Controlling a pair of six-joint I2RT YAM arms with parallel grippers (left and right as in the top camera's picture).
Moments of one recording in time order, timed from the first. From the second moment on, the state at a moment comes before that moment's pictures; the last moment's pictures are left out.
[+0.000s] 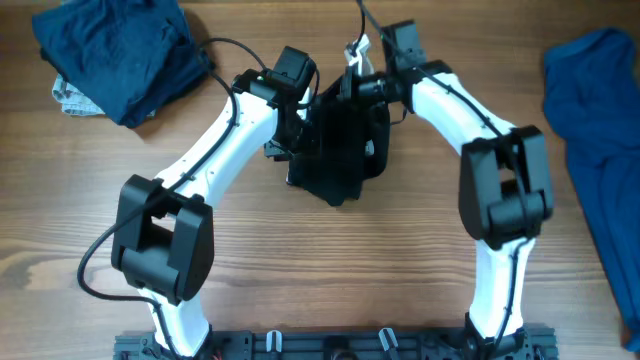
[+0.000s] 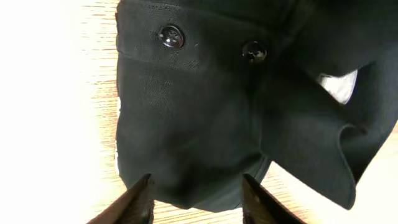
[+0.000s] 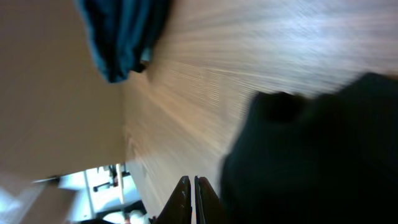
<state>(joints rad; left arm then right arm) -0.44 1.95 1.55 -1.01 0.22 -0.47 0.28 2.22 1.63 -0.42 -0.92 0.55</state>
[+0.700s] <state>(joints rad) -0.41 1.95 1.55 -1.03 0.19 -0.47 0.28 2.10 1.63 -0.53 -0.99 0.56</state>
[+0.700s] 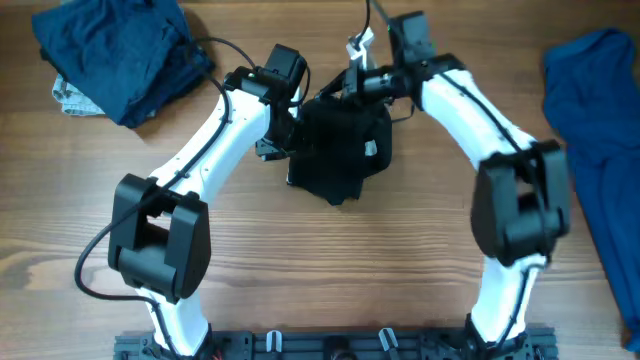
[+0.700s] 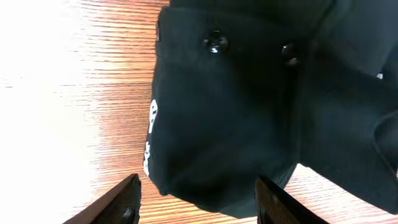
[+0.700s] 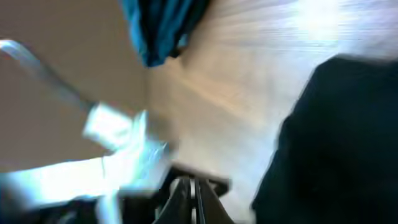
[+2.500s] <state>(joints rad) -0.22 1.95 1.55 -1.05 0.18 -0.48 0.46 2.12 1.10 0.13 -1.12 0.76</state>
